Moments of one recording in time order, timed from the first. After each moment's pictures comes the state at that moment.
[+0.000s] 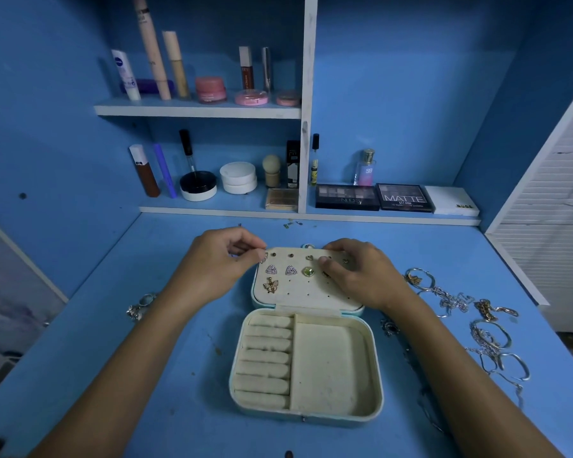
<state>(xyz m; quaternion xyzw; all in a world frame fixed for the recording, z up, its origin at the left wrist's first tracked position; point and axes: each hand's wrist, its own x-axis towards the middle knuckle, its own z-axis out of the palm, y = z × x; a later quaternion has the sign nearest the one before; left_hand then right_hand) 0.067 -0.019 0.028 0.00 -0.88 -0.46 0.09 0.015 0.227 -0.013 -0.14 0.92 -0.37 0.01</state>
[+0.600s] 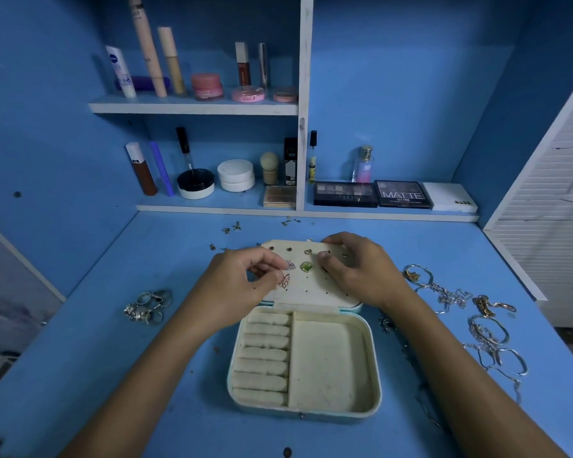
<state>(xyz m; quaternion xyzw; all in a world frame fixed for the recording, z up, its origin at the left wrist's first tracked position) 0.091 0.005 0.021 -0.05 -0.89 -0.45 0.05 0.022 0.225 -0.006 -0.14 0.91 -0.39 -0.02</state>
